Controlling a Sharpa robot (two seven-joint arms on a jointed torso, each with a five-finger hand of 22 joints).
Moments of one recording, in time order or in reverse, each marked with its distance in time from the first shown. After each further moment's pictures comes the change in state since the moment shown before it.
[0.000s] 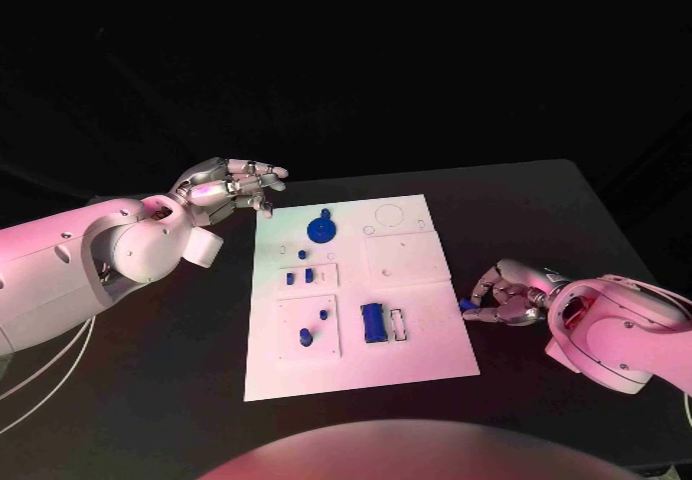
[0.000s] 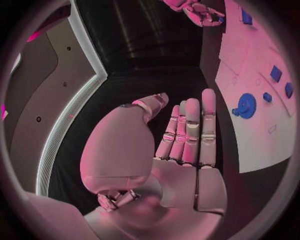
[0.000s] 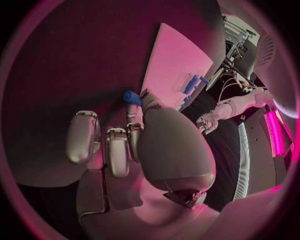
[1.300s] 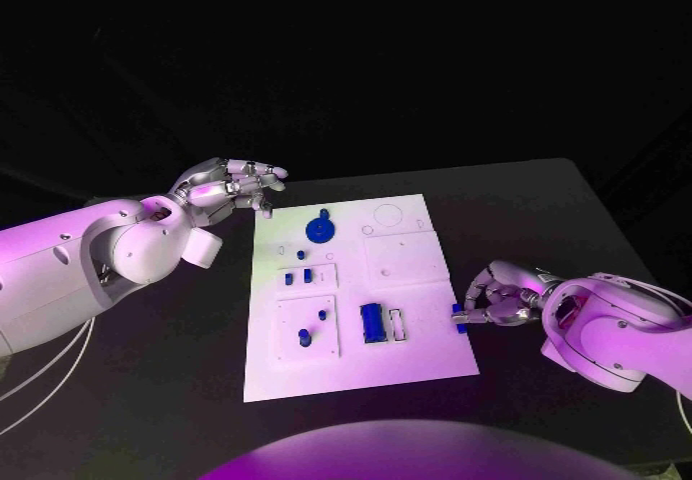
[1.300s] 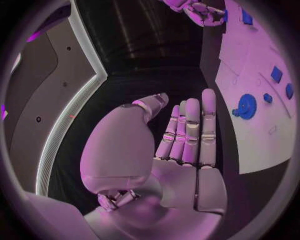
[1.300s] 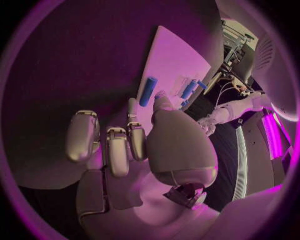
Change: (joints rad) left arm 0.000 0.002 0.000 0.001 0.000 0.000 0.002; left_hand 0.000 0.000 0.000 0.000 0.000 0.000 0.000 0.000 0.000 0.000 0.000 0.000 0.000 0.000 0.000 0.000 0.000 0.000 0.000 0.000 0.000 0.000; right arm -0.005 0.018 0.002 0.000 -0.026 0.038 0.004; right_hand -0.212 -0.034 -0.216 0.003 -0.004 -0.033 0.019 0.046 0.034 -0.002 0.016 -0.009 0.000 -0.002 0.017 0.000 0.000 0.000 -0.008 0.008 -0.006 -0.001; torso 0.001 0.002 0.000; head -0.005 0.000
